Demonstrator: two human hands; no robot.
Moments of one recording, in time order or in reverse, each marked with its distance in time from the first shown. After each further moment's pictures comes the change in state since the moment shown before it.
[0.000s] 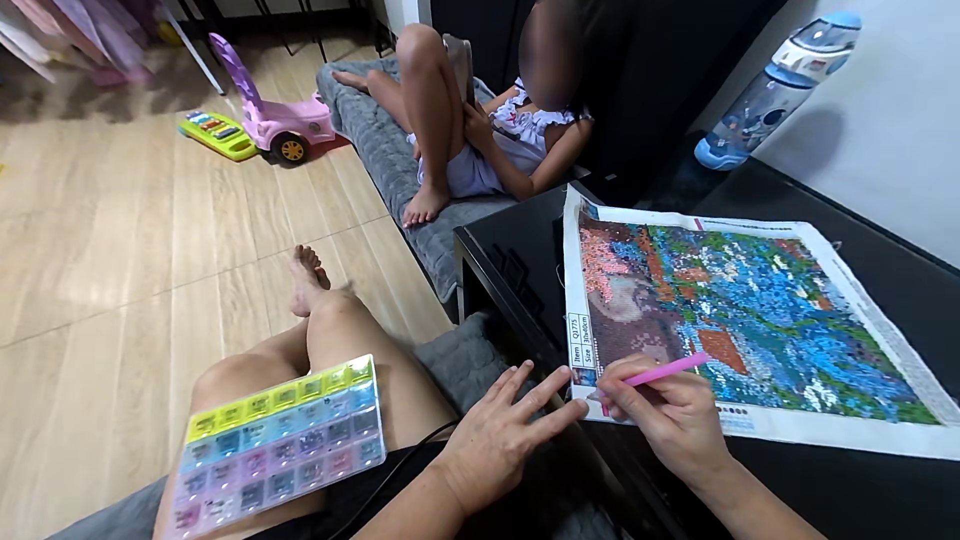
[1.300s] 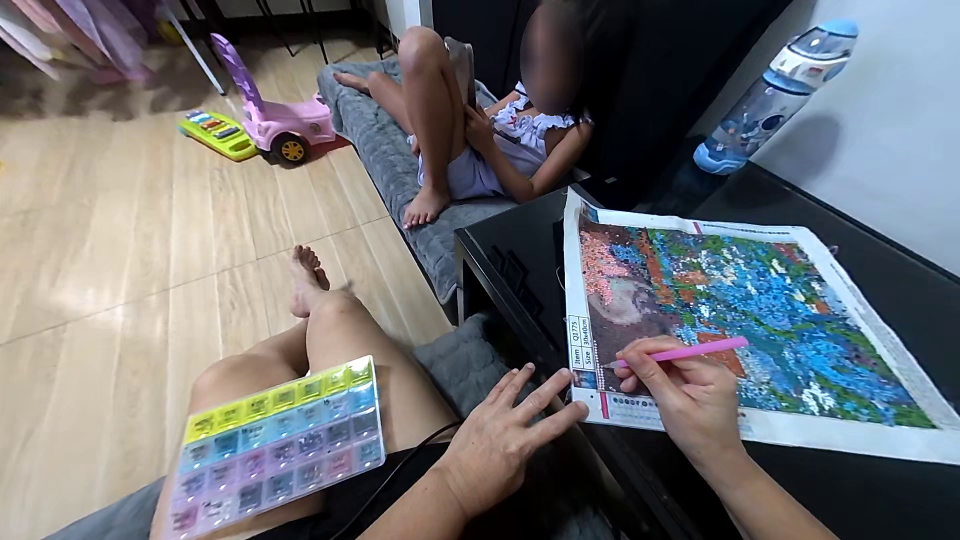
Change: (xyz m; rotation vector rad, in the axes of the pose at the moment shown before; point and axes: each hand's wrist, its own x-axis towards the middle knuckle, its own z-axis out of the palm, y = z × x) left_hand 0.001 0.001 0.001 0.005 0.024 0.004; right_hand 0.010 0.004 -0.009 -0.063 0.187 0.044
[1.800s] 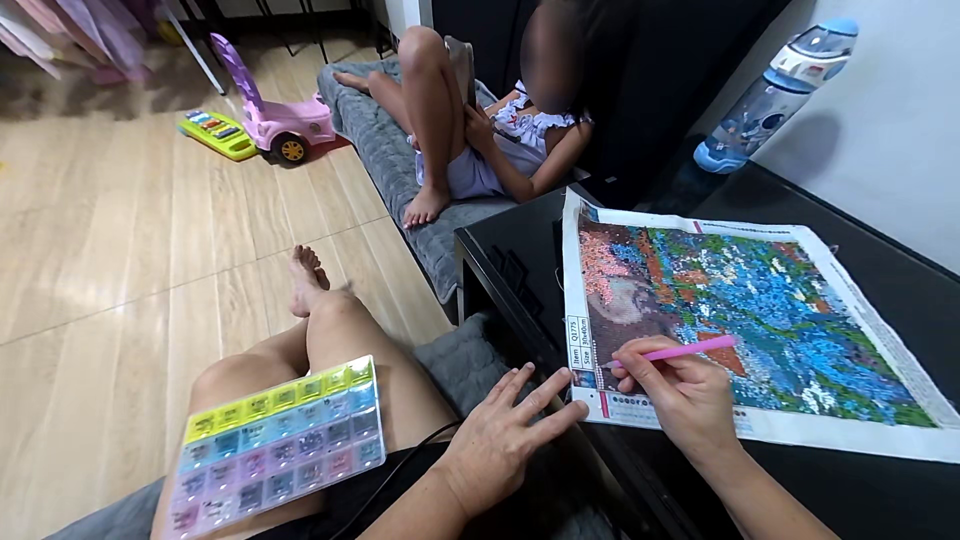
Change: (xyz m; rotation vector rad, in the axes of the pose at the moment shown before) left_hand 0.000 0.001 0.000 -0.012 -0.011 -0.014; right_hand -0.001 0.002 0.001 -0.006 -0.027 0.013
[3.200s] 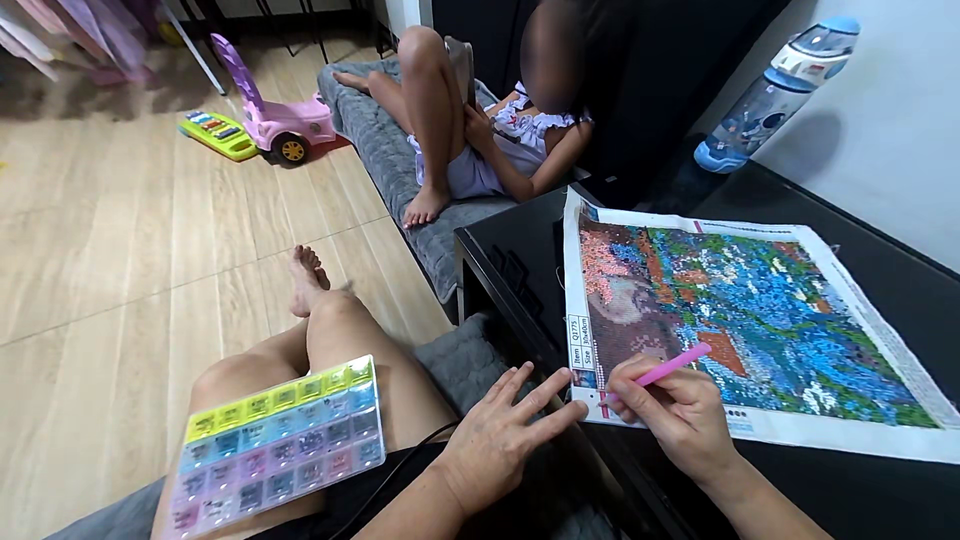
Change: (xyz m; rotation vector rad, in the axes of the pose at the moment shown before) left_hand 0.000 -0.002 0.000 0.026 0.012 0.018; right_hand -0.006 -0.004 -0.002 0.053 -0.192 -0.080
